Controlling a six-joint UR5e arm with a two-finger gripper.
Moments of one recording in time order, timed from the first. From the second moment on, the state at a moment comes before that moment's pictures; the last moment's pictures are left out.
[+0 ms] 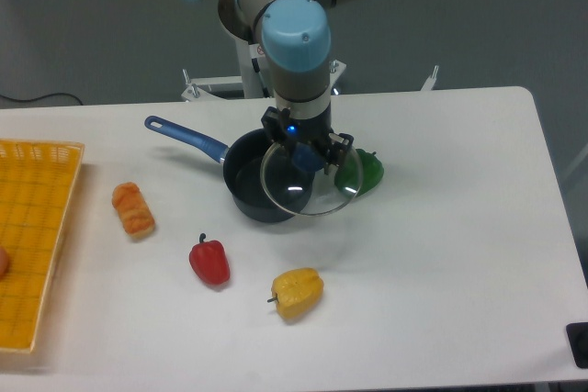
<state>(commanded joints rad) 2.49 -1.69 -1.75 -1.21 1.61 0.96</state>
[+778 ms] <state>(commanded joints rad) 2.61 -1.70 -1.70 -1.24 1.54 1.12</state>
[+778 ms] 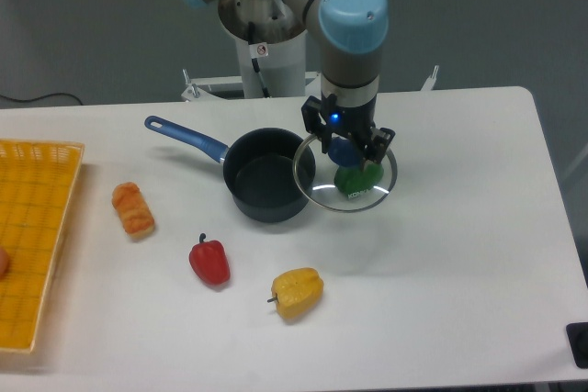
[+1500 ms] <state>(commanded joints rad) 2.64 -1.73 -1.67 -1.24 1.61 1.22</state>
